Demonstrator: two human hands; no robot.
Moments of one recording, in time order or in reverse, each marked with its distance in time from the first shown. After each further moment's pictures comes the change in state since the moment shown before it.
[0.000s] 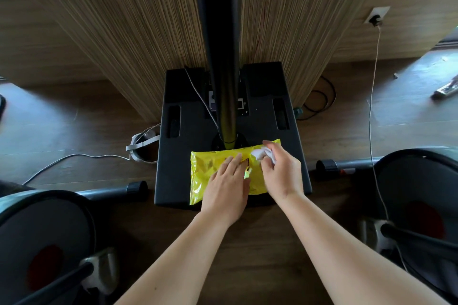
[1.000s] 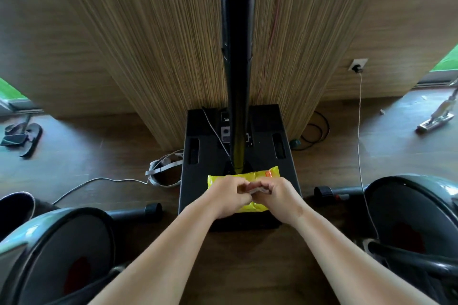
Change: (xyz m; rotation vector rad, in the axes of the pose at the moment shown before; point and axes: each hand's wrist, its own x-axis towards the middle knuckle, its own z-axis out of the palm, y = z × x) left_hand -0.043 0.025 -0.144 -0.457 -0.258 -0.087; right_hand -0.053 -0.083 -0.073 0.123 -0.461 -0.147
